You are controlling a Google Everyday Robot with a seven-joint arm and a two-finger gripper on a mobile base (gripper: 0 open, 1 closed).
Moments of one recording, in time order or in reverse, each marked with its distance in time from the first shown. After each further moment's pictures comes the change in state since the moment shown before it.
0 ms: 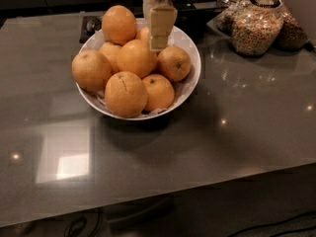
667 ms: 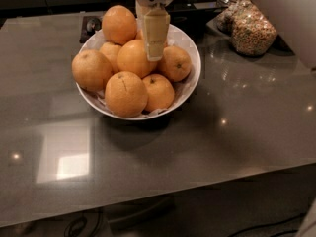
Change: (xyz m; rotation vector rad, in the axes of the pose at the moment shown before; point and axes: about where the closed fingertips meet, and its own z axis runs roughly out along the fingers) arm -0.011 -0.007 0.023 -0.040 0.020 -0.055
